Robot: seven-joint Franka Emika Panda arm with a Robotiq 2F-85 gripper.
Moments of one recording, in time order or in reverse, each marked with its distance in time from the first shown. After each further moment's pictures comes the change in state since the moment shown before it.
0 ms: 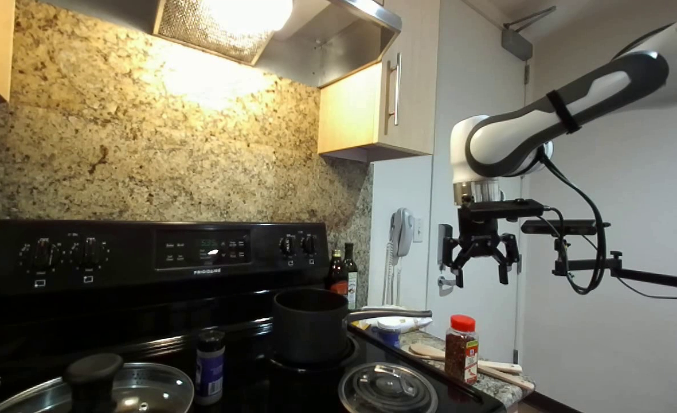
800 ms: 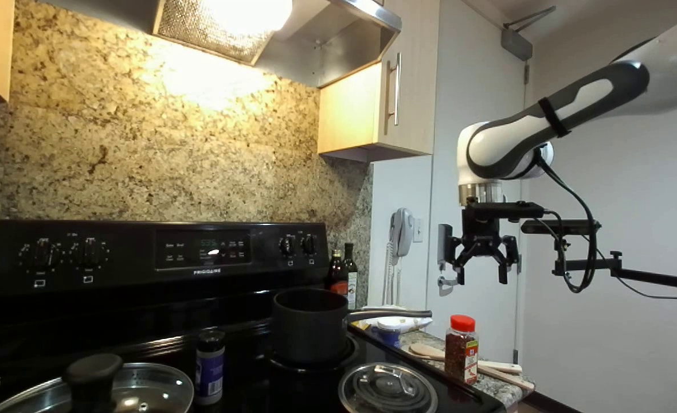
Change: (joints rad) arm 0.001 0.048 -0.088 0.039 0.038 0.025 -0.105
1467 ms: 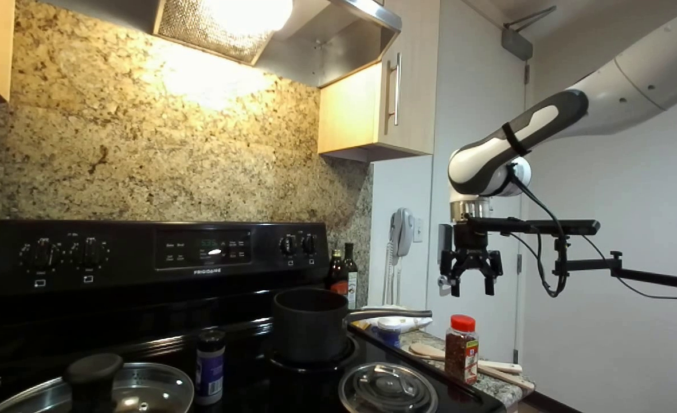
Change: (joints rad) arm 0.001 0.198 -0.076 0.121 0.101 0.003 -0.365
